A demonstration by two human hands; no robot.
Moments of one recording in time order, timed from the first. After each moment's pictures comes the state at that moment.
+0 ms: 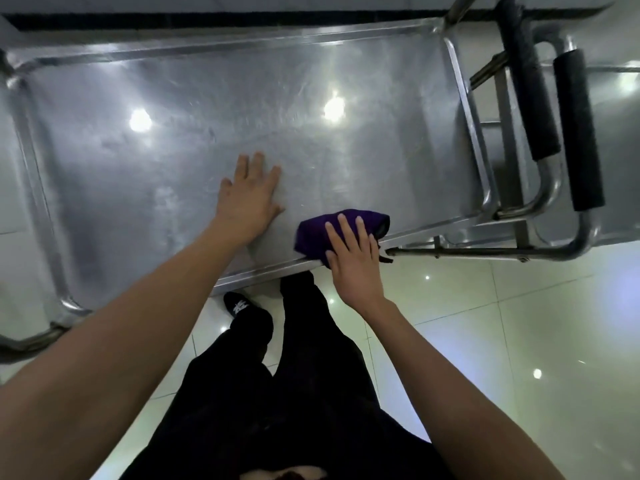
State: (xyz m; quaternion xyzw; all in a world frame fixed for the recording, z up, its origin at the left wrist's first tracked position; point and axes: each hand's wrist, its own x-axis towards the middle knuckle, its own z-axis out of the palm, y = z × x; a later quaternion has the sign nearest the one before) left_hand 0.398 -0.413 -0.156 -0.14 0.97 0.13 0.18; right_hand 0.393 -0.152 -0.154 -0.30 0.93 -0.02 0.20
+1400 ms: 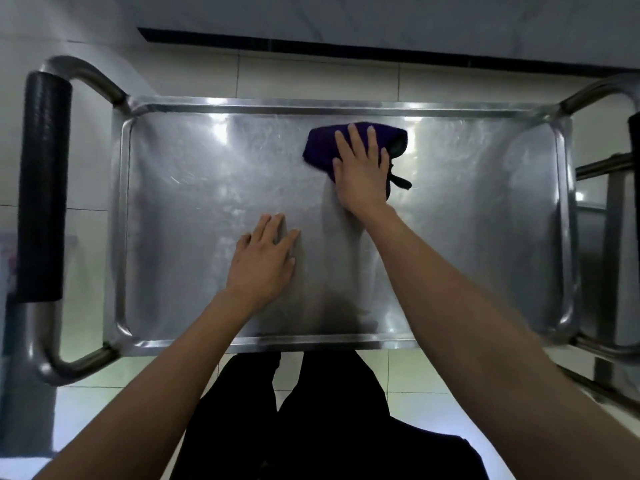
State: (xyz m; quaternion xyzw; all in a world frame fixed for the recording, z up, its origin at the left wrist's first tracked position) left_hand 0.431 -0.461 -0.147 -0.25 0.93 0.17 0.19; right_hand 0.190 -0.412 -0.171 -0.37 0.91 -0.07 0.18
